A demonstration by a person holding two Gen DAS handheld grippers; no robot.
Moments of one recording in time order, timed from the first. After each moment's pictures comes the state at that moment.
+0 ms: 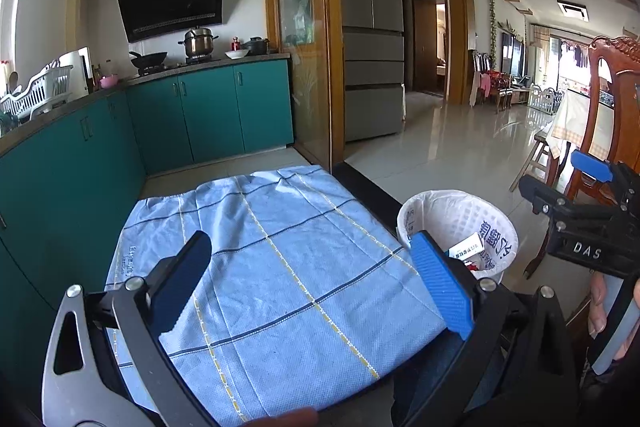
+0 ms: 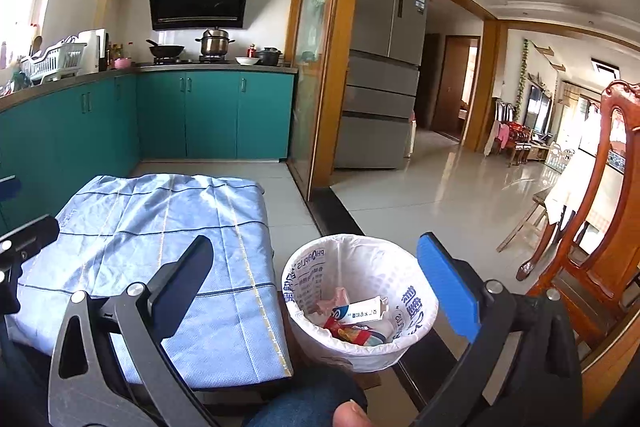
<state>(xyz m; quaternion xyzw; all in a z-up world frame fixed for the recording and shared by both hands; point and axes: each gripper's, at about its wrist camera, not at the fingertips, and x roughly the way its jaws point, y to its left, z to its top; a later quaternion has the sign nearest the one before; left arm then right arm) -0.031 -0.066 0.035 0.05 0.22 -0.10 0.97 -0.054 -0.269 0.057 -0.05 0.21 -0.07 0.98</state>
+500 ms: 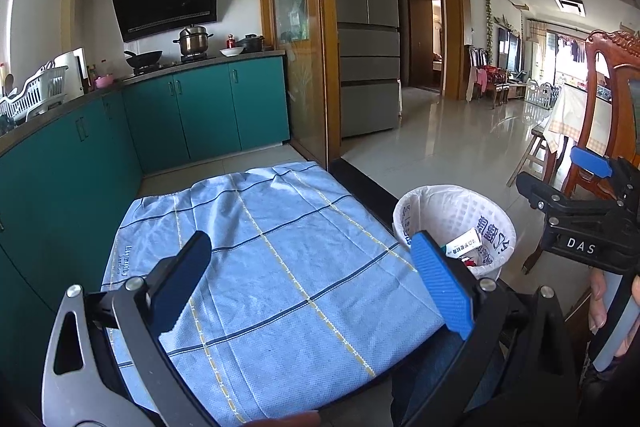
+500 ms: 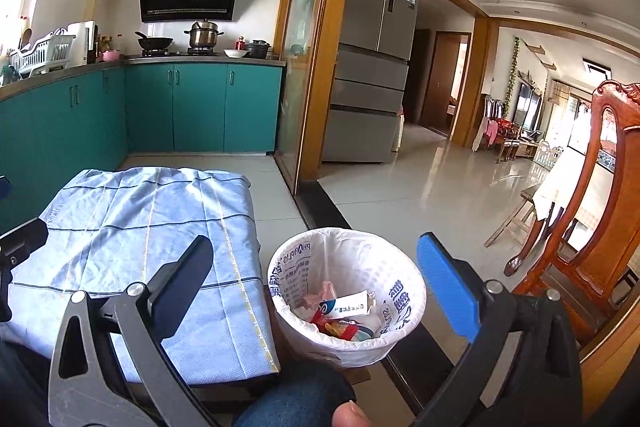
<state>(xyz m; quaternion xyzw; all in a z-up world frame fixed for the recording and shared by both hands) -0.032 -0.073 0.033 0.06 0.23 -0.11 0.97 -0.053 -0.272 0.053 -0.06 0.21 -0.09 0.97</state>
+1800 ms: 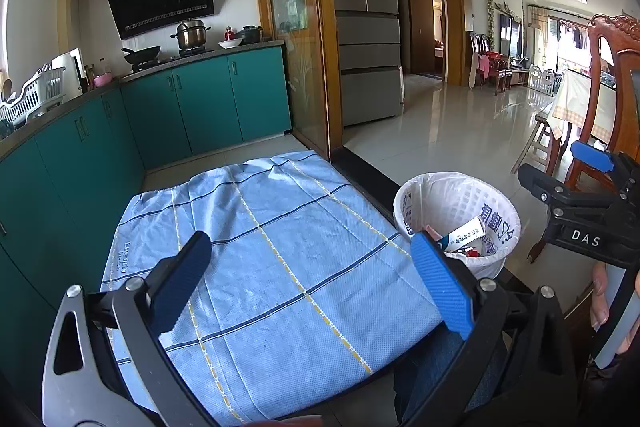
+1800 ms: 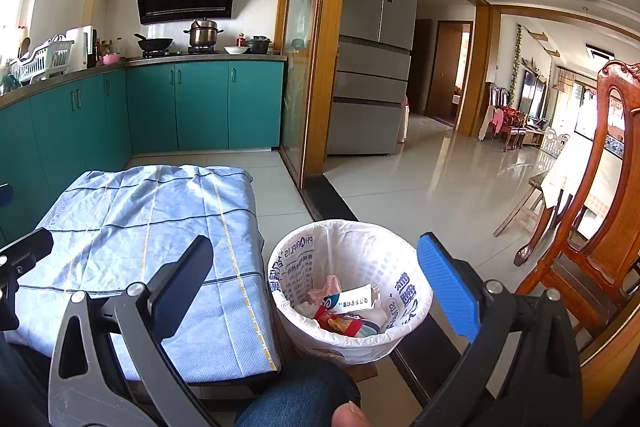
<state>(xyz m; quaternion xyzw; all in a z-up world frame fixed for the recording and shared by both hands) -0.024 -0.086 0.026 0.07 0.25 -0.10 0.96 -0.049 -0.282 0.046 -0.04 0.22 -0.08 0.97</state>
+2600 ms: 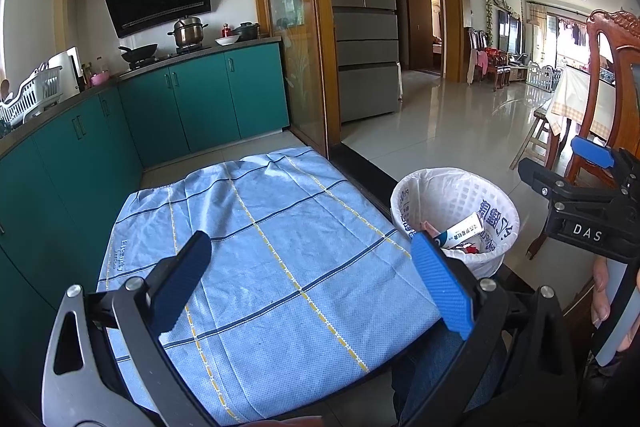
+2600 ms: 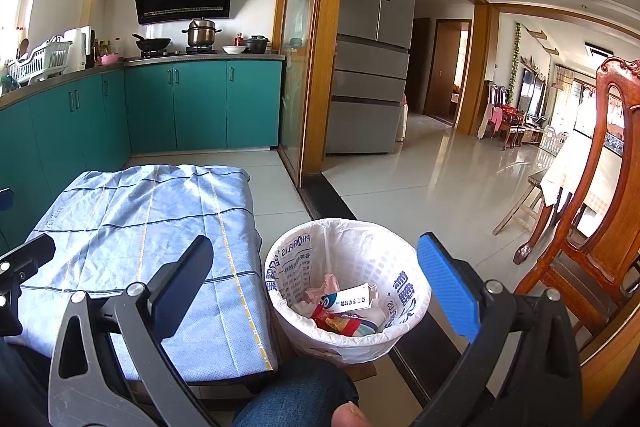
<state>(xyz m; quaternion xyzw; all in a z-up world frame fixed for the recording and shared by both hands) -0.025 -0.090 0.021 0.08 0.25 -0.10 0.96 -0.047 -0.282 0.040 -0.04 0.22 -0.08 0.97</state>
